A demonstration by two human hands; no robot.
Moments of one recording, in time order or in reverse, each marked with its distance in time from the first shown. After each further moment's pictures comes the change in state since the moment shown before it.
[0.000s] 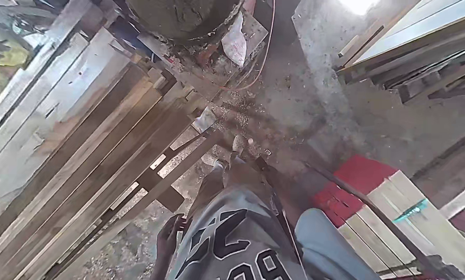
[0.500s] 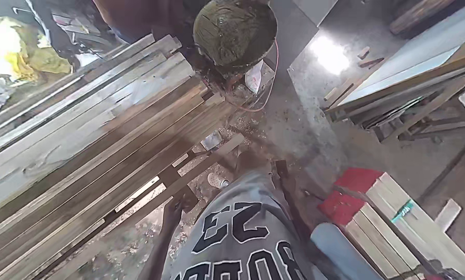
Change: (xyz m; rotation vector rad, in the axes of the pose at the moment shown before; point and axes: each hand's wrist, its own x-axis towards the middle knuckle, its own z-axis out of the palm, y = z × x) left_hand 0.071 -0.021 -0.056 -0.128 -0.004 0.358; right_hand -0.066 -0.050 -0.041 0.457 0.234 0.116
